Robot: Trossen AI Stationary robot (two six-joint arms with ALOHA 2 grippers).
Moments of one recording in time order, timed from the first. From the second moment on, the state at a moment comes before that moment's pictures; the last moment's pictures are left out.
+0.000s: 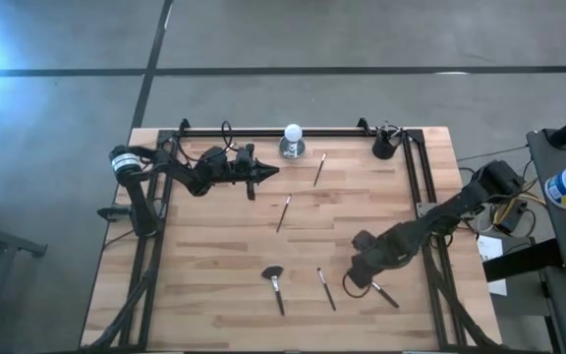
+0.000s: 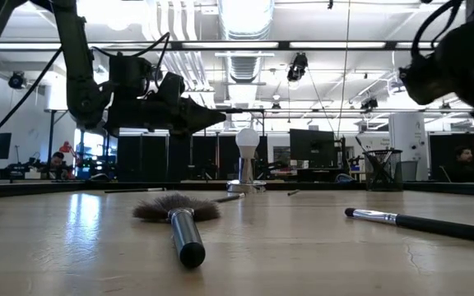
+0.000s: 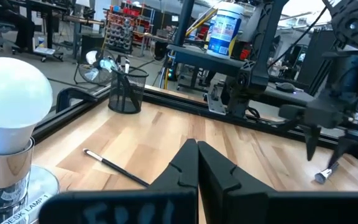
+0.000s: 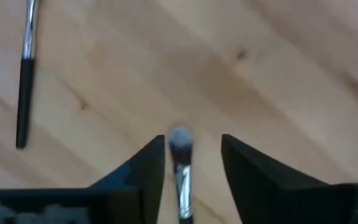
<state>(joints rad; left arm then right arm) 0.51 1.76 0.50 1.32 0.42 -0.22 0.50 1.46 0.81 -0.72 -0.02 1.42</state>
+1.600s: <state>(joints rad) 0.51 1.76 0.50 1.34 0.42 -0.24 0.20 1.33 0.84 -0.52 0.34 0.76</state>
